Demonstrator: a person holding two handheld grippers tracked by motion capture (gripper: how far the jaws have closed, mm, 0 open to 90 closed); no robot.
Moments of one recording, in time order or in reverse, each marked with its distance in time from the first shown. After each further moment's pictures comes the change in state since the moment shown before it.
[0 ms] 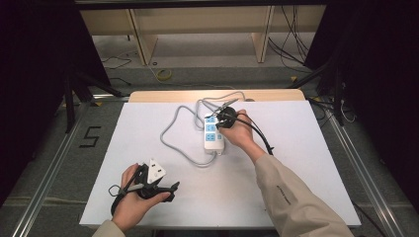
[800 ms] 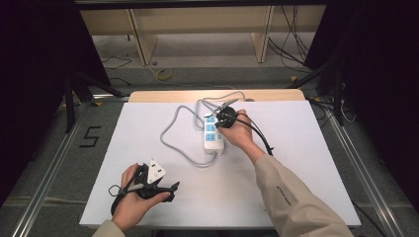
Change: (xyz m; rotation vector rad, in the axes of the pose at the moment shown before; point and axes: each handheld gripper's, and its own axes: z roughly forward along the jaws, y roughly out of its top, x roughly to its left) left arm 0.000 0.000 0.000 -0.003 0.000 -0.001; right arm 0.002 0.001 -0.002 -0.023 -0.007 0.001
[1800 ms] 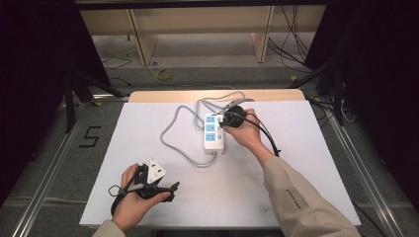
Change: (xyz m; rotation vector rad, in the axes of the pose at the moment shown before) left arm 0.000 0.000 0.000 0.002 0.004 -0.002; right arm -0.013 -0.009 -0.022 -0.072 -0.009 0.024
